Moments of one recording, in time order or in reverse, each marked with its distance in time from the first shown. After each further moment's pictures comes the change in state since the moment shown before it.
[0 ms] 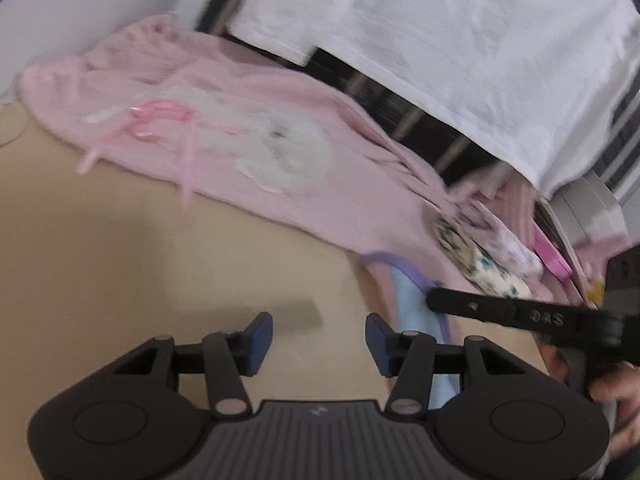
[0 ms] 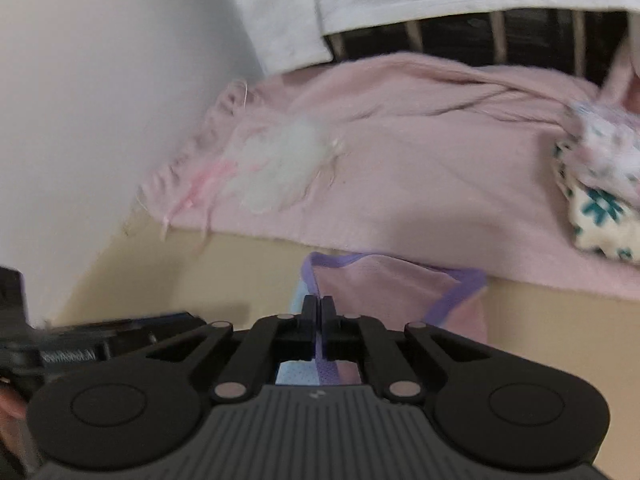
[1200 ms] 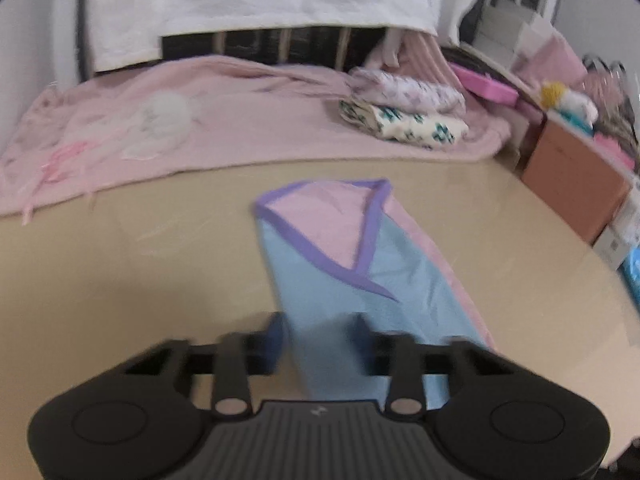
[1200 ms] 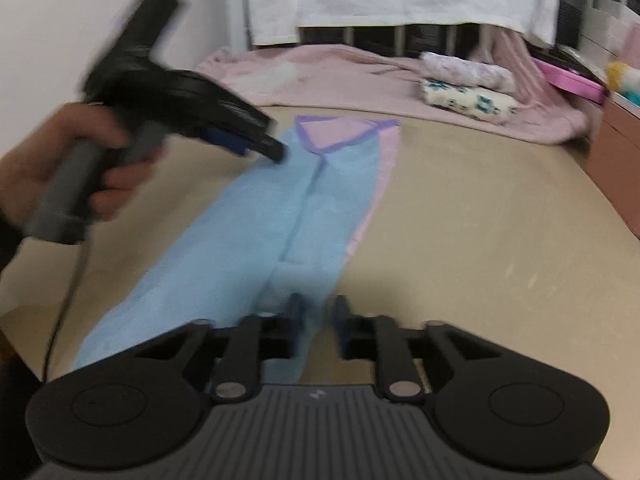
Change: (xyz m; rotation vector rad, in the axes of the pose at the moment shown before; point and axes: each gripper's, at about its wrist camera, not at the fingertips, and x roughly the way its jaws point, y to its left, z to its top) left arm -0.014 -0.104 -0.082 0.502 0.116 0.107; right arm -0.157 0.131 -0.266 -0.090 -0.107 -0.359
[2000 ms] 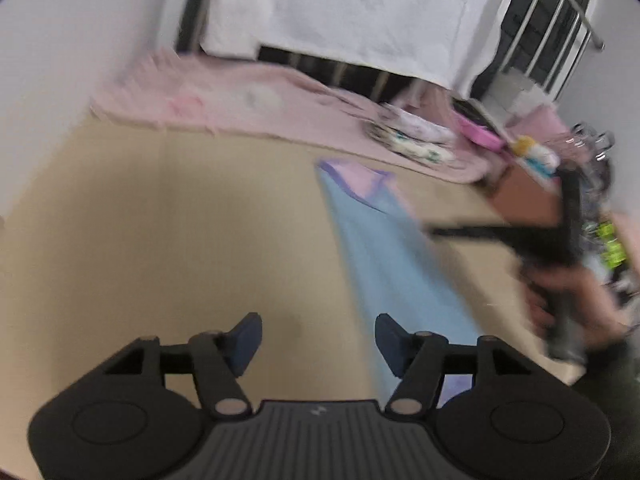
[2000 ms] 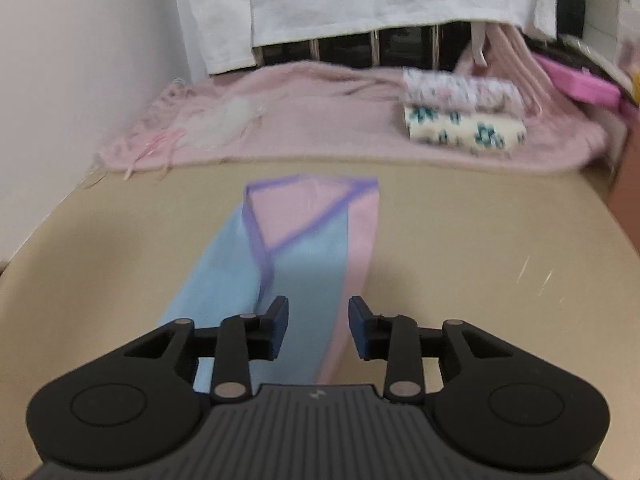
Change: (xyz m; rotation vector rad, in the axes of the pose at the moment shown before) left arm -0.189 0.054 -0.111 -0.241 -0.036 0.004; right arm 0.069 -0.050 0.083 0.115 0.019 0.011
